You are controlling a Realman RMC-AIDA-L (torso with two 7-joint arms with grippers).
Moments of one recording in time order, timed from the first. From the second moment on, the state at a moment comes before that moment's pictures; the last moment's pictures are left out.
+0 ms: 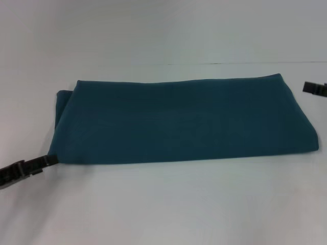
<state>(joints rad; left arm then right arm) -0.36 -2.15 0.31 0.84 2.27 1.45 -2.09 0.55 1.96 -0.43 -0.72 -2.12 -1.31 1.90</state>
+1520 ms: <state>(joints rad) -0.48 -2.12 0.37 0.74 2.36 1.32 -2.27 0.63 1.94 -0.45 -0.73 -2.11 -1.32 1.91</state>
